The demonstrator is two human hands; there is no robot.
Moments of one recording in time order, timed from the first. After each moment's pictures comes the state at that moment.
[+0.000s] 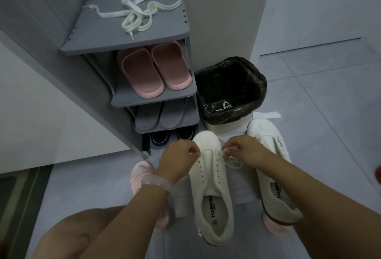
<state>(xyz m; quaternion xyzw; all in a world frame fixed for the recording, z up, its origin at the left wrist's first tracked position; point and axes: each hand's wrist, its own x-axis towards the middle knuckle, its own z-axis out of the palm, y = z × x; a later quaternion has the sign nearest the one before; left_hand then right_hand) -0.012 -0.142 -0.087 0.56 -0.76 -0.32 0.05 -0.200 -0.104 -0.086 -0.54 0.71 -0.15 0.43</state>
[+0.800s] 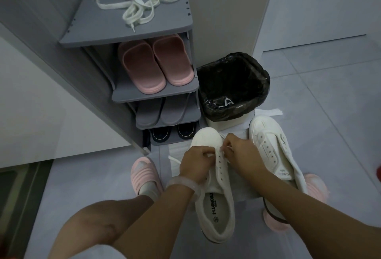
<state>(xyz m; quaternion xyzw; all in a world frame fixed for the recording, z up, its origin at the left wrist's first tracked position) -0.043 -0.118 -0.118 0.59 -0.63 -0.48 0.14 -0.176 -0.093 -0.106 -0.59 0.74 -0.17 0.27</state>
